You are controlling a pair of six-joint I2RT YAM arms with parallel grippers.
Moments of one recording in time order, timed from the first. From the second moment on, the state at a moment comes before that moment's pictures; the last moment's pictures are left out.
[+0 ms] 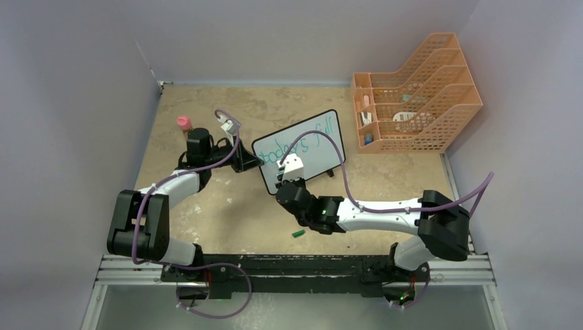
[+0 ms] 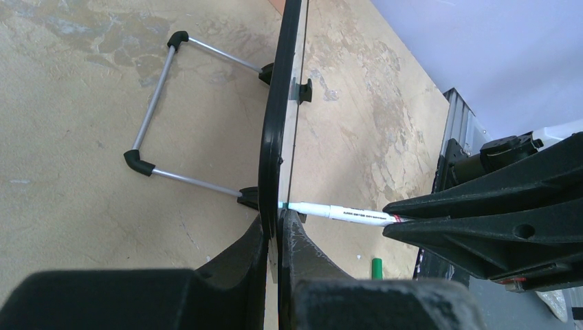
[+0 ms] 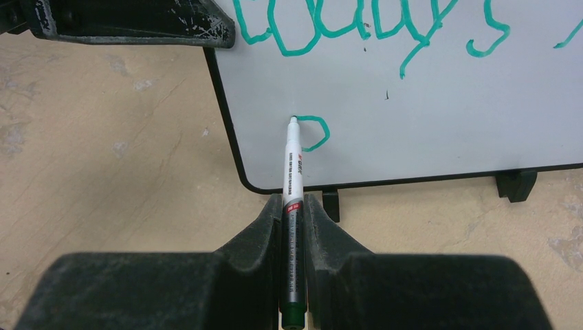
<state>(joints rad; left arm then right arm) -0.13 1.43 0.65 0.39 0.99 -0.28 1.22 1.50 0.90 0.03 0.73 0.45</state>
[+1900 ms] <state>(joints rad) -0.13 1.43 0.65 0.38 0.99 -0.28 1.19 1.38 0.87 -0.04 0.70 0.52</state>
